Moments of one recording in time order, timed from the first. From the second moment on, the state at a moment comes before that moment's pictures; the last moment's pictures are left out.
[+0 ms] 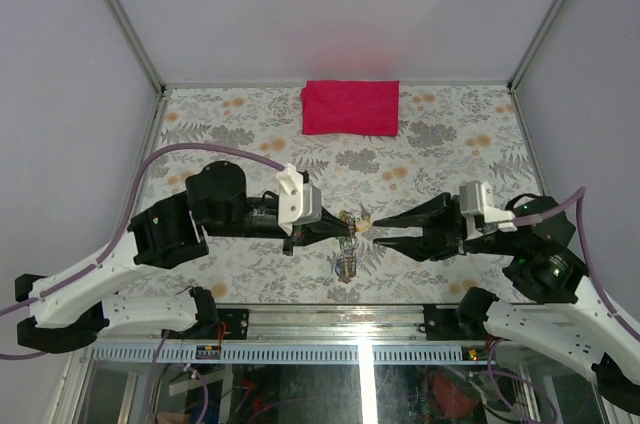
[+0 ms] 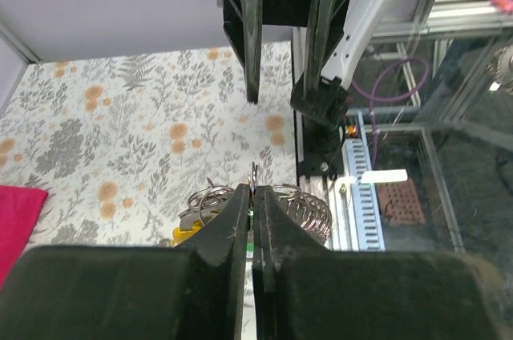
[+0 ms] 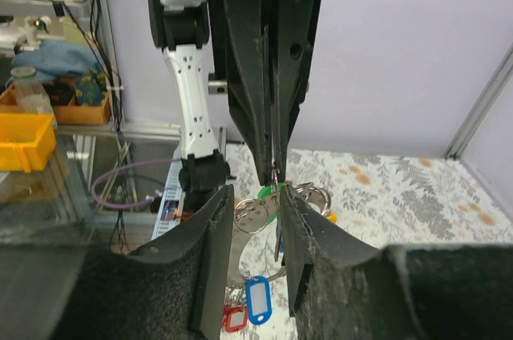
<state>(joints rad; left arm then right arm) -1.15 0.98 1.31 -0.45 0.39 0.14 0.90 0.58 0.93 -0.05 -0.62 0.05</state>
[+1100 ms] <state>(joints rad) -1.23 1.29 1.79 -1.12 0.22 0.38 0.90 0.79 0.94 -0.14 -0.68 -0.01</state>
